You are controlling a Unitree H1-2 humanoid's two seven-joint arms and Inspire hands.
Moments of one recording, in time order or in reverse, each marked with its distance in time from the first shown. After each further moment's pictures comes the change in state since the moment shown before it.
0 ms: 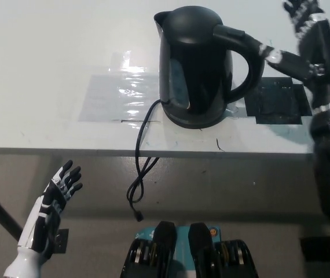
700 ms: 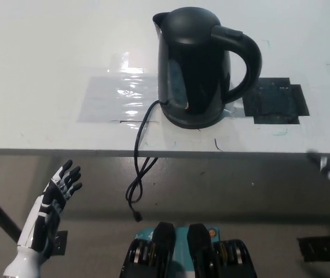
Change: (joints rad) left_arm 0.000 0.004 -0.001 0.002 -0.001 0.000 0.000; right_arm 0.597 -0.030 -0.044 -0.549 -0.150 -0.086 -0.038
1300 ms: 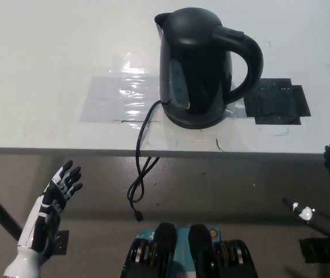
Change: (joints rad) left_arm 0.002 0.000 -0.002 0.000 -0.002 -0.001 0.000; right_arm 0.039 0.072 0.021 0.381 0.036 -0.090 0.006
